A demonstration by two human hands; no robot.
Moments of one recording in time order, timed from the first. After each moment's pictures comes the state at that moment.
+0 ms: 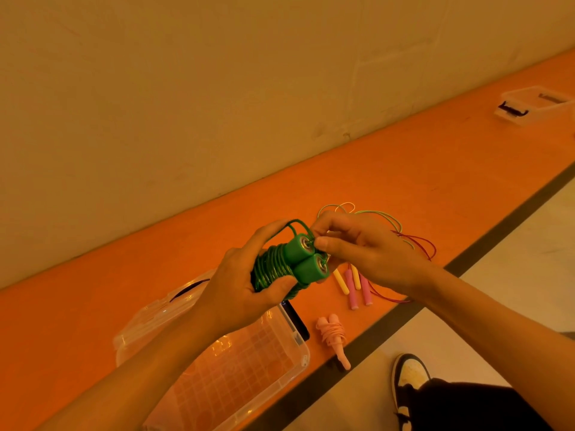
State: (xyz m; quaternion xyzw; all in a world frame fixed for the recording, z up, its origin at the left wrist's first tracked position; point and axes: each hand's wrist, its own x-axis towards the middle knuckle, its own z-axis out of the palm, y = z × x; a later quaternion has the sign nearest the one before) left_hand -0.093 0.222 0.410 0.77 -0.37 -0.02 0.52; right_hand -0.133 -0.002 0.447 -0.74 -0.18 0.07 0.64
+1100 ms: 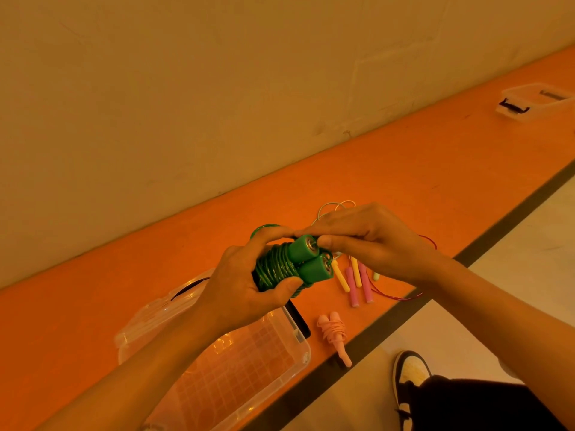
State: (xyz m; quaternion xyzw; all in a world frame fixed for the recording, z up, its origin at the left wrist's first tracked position) left_hand -0.098 0.221 0.421 0.76 -0.39 -0.01 0.51; right_hand -0.122 -0.011 0.449 -0.84 -0.30 -0.09 0.43
